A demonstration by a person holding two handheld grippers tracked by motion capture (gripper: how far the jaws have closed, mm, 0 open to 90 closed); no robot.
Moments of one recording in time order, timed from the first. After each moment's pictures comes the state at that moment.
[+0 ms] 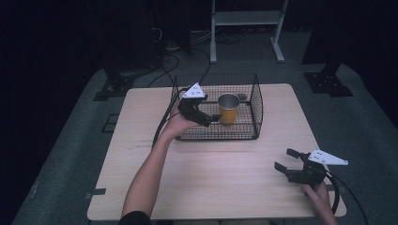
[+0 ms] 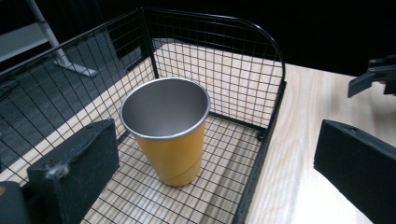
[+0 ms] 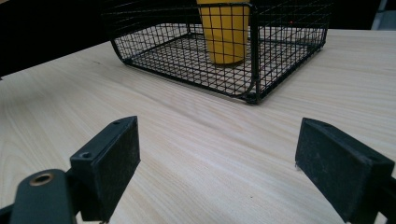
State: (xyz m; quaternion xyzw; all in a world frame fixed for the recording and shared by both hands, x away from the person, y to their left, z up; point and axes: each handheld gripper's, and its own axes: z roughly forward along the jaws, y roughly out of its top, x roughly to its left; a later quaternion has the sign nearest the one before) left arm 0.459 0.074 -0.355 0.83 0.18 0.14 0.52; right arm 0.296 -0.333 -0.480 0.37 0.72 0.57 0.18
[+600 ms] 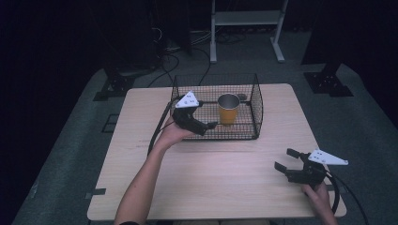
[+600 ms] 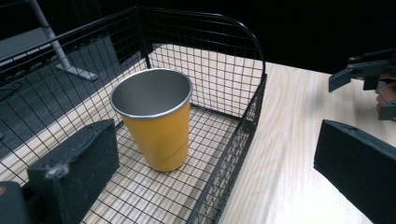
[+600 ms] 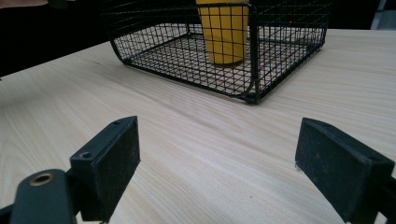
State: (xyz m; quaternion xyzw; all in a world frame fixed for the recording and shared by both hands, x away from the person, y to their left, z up) left arm 0.427 0.090 -0.363 0.82 0.18 0.15 0.53; right arm 0.296 -0.333 -0.479 0.37 0.72 0.57 0.18
